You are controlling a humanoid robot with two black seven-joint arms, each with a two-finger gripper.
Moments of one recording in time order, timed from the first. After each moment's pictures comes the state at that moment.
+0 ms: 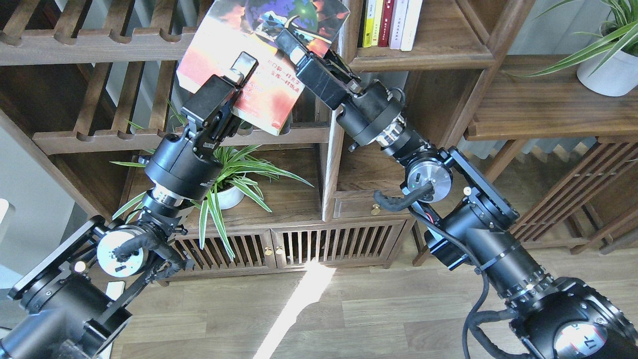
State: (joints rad) left arm -0.36 0.19 -0.94 -1.57 -0.19 -0.49 -0.09; right arm 0.64 0.01 1.05 1.18 -0.35 0.52 0.10
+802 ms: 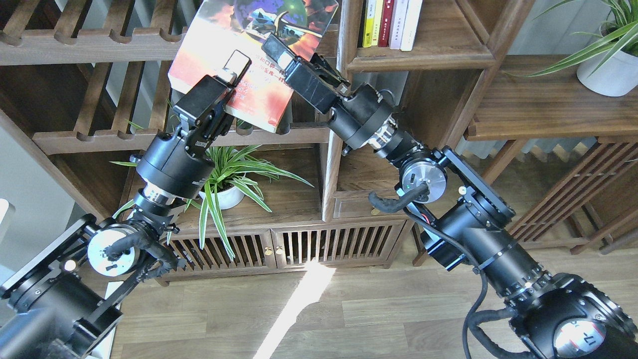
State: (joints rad) left arm -0.37 0.24 -0.95 -1.58 -0.20 -0.49 -0.10; right arm 0.65 0.02 1.01 1.18 -0.30 0.52 0.07
